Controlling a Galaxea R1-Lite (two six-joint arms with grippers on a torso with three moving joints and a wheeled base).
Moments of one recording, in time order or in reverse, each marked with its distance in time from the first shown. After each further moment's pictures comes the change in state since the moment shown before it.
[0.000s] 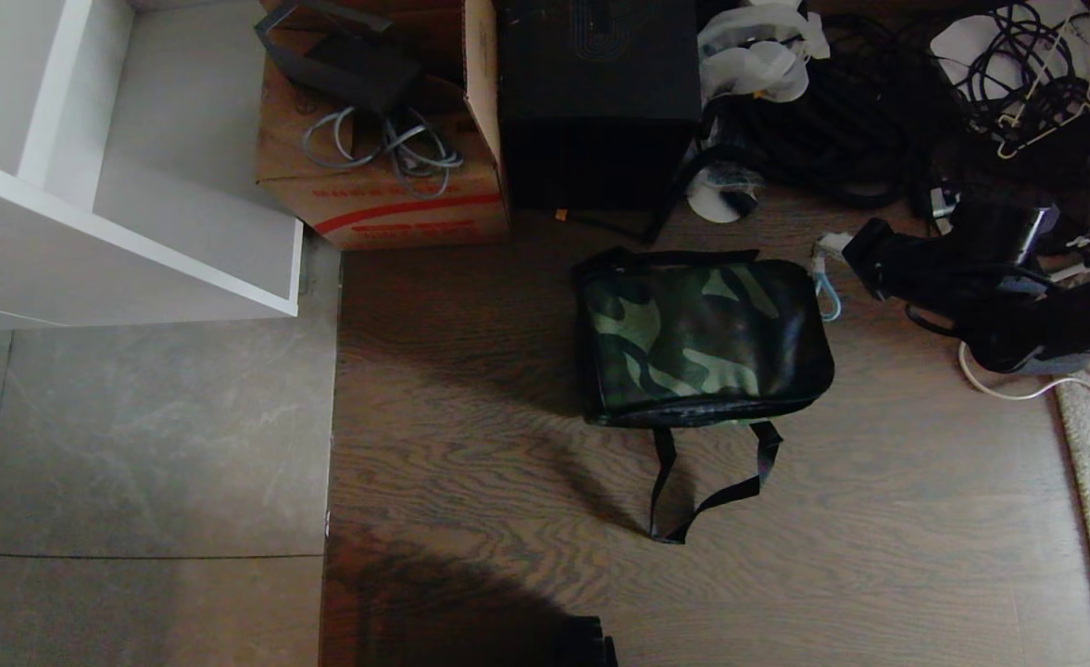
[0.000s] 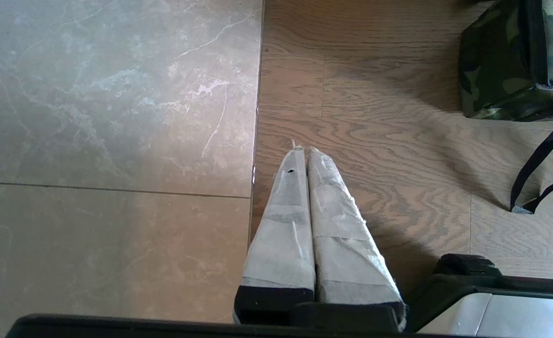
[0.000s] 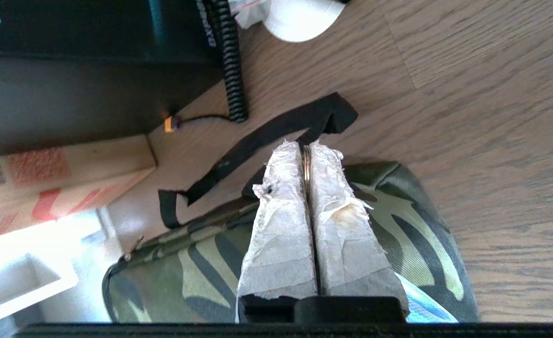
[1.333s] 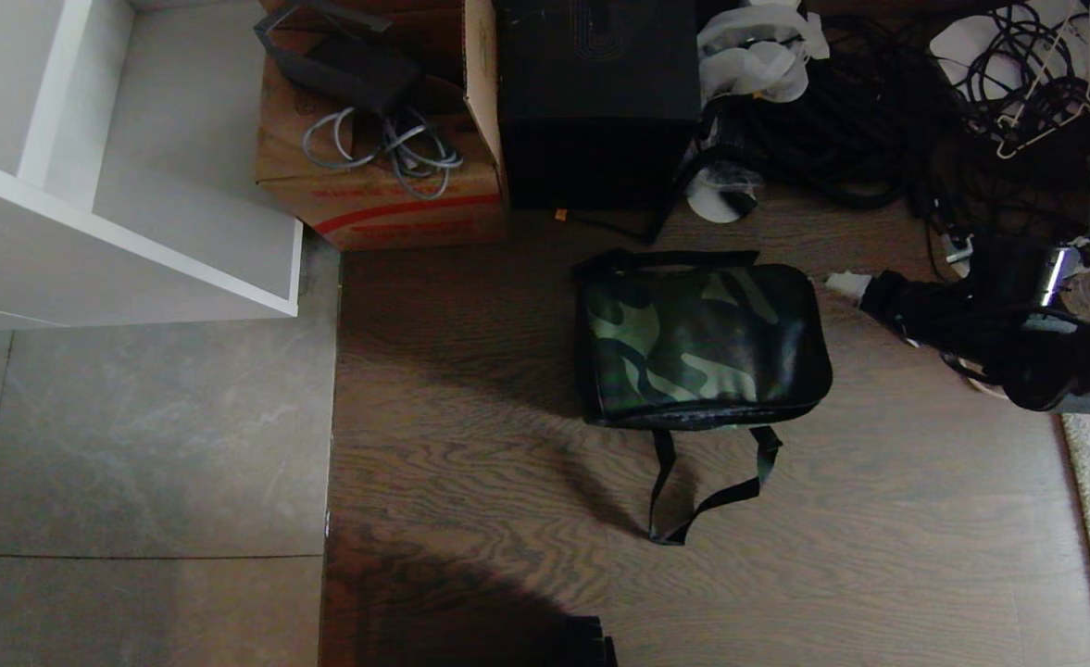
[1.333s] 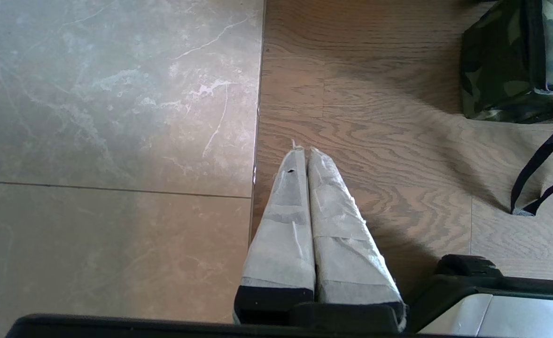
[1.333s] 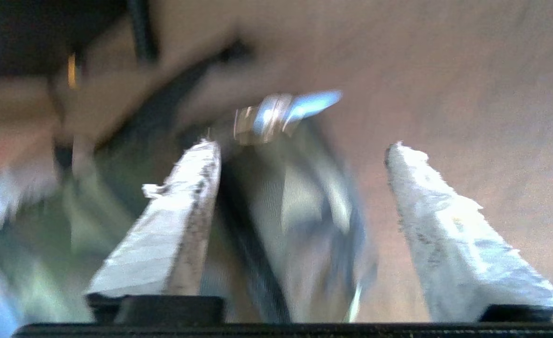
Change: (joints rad) left arm 0.000 0.000 0.000 0.000 0.000 0.000; right arm -0.056 -0.048 0.229 0.020 0.032 -0.197
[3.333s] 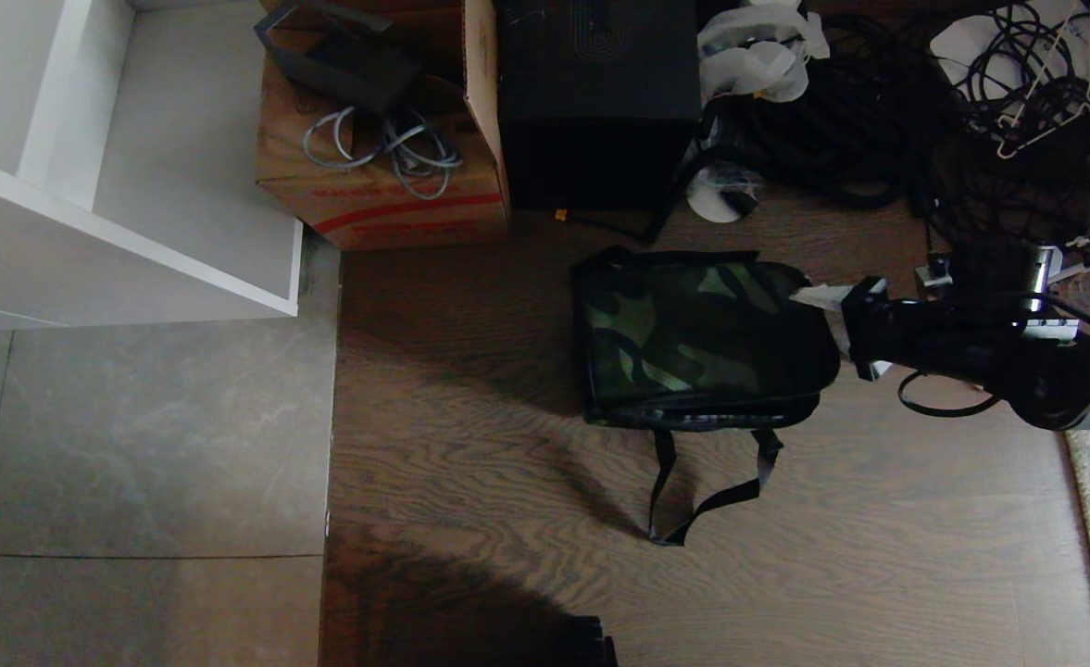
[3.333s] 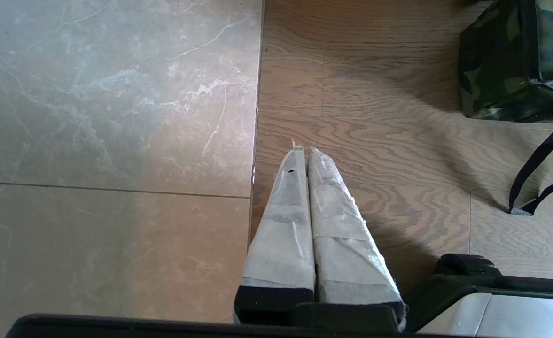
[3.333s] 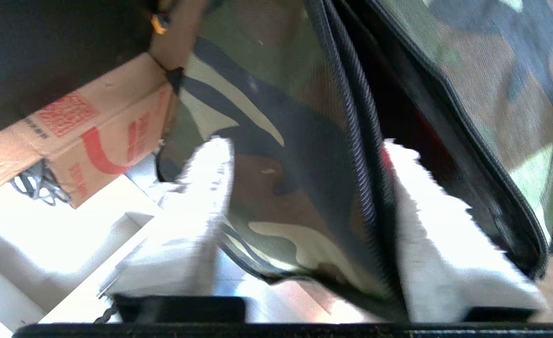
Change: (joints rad) left arm 0.000 0.000 0.000 0.000 0.000 0.000; right arm 0.127 -0.151 0.157 0.078 0.051 0.490
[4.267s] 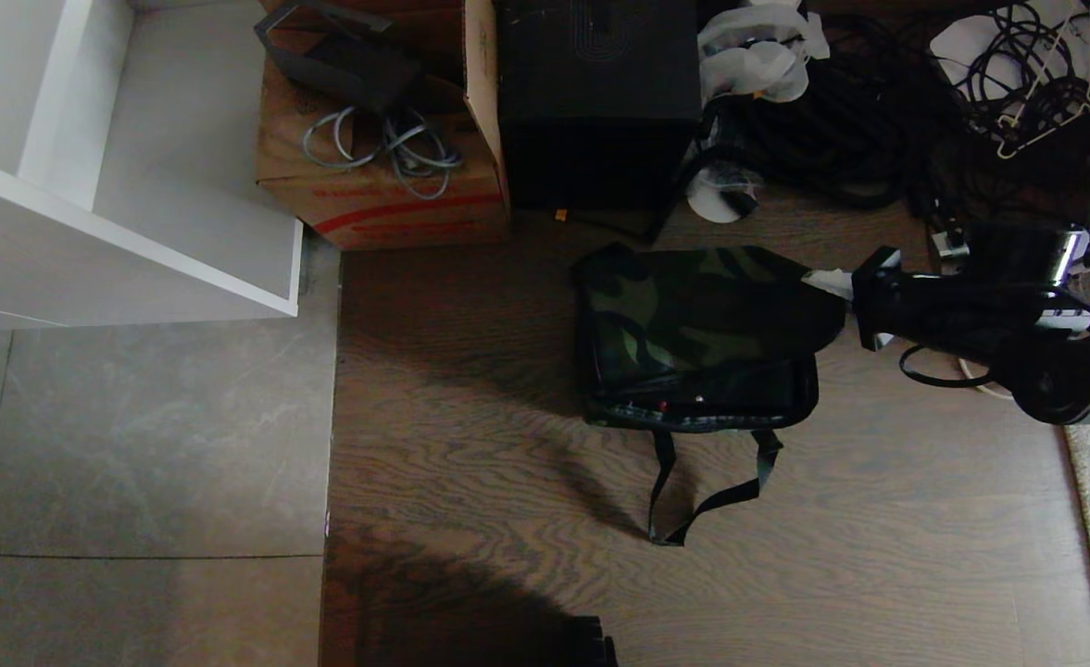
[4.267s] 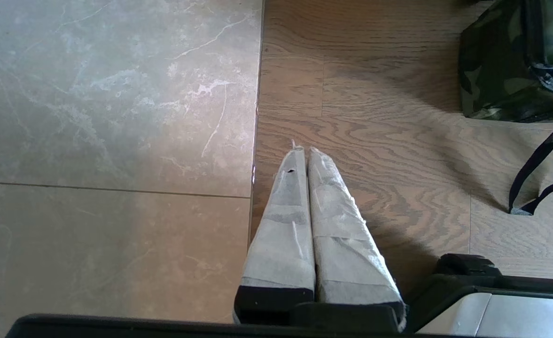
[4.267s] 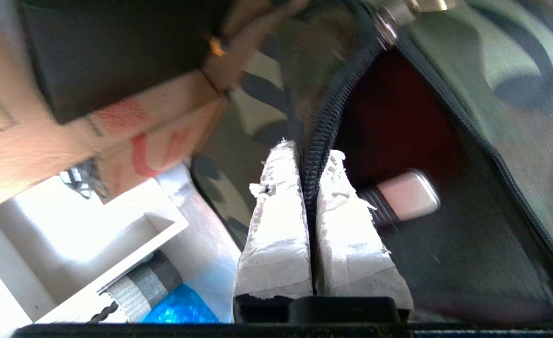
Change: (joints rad) left arm 0.000 0.000 0.000 0.000 0.000 0.000; right arm -0.003 -0.011 -0.015 -0.137 0.005 -0.006
